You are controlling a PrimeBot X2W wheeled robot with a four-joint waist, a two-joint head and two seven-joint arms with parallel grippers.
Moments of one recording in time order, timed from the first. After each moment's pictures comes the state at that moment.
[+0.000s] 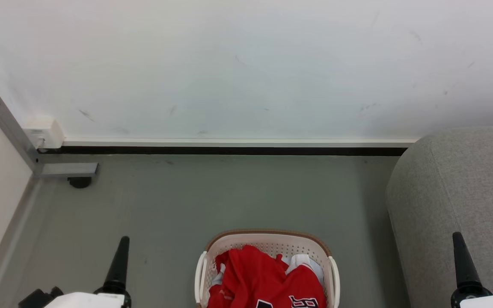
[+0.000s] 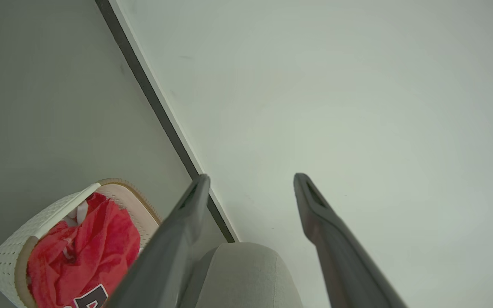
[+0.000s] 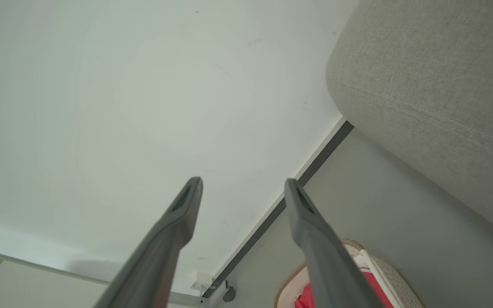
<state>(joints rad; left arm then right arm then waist) -0.07 0.04 0.04 0.26 -1.27 -0.09 0.01 -0.04 -0.03 -0.09 0.22 1.19 0.13 0.01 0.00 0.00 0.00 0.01</state>
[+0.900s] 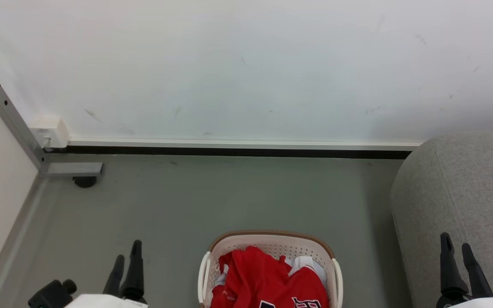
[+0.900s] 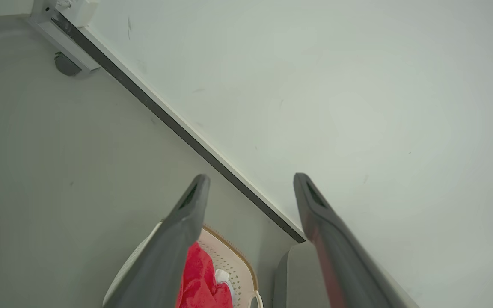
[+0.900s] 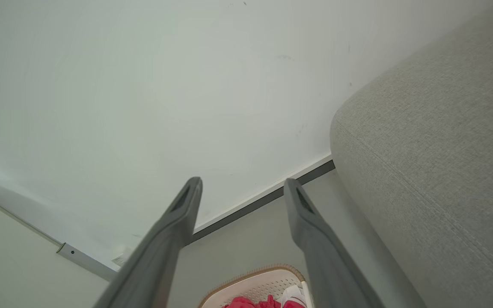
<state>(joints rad) -0.05 0.04 -0.01 0.25 -0.85 -0.06 -0.09 -0.02 -0.04 -0.06 0.19 0.75 0.13 -0.09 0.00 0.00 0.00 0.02</state>
